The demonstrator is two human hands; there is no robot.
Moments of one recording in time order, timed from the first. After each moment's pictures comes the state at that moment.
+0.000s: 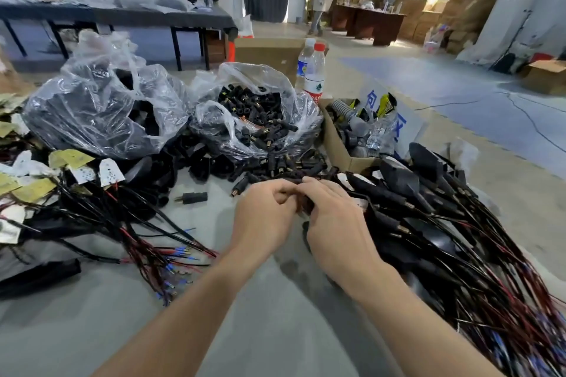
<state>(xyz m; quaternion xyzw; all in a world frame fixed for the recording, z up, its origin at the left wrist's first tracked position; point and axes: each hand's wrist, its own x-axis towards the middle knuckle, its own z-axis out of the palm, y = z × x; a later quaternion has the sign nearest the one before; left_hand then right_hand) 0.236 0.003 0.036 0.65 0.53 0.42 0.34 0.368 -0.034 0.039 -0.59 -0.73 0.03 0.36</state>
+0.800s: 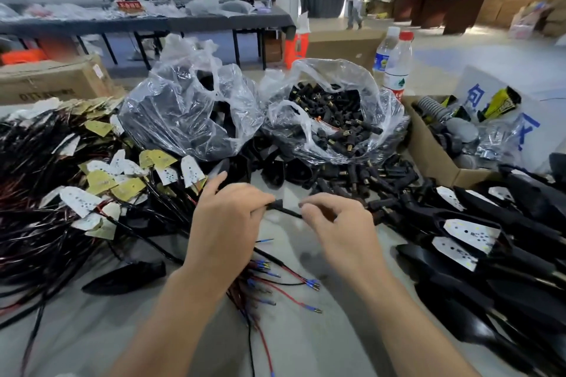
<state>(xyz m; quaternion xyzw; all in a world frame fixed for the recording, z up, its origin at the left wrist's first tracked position) 0.071 0.018 0.020 0.75 0.55 0.36 -0.09 0.262 0.025 0.007 -0.54 -0.65 0.28 0.46</state>
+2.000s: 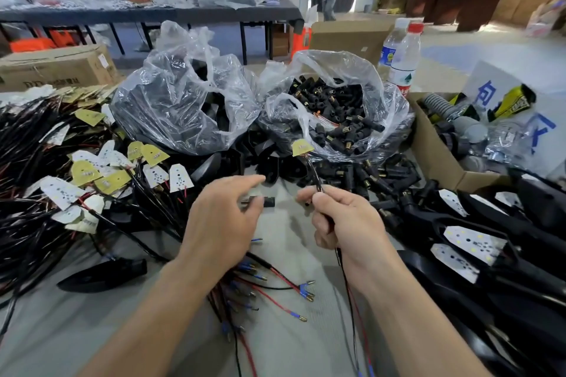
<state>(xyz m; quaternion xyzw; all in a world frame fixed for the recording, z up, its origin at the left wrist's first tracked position) 0.082 0.031 0.010 0.67 0.63 0.40 0.03 0.276 0.038 0.014 -0.44 -0.44 0.61 0.49</state>
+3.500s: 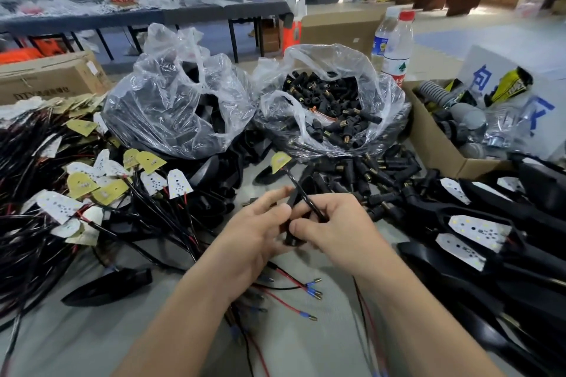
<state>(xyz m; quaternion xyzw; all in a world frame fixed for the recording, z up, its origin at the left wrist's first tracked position) 0.109 0.029 0.005 0.38 0.41 0.46 0.69 0.272 0.029 0.020 -0.48 -0.63 0.47 0.39</state>
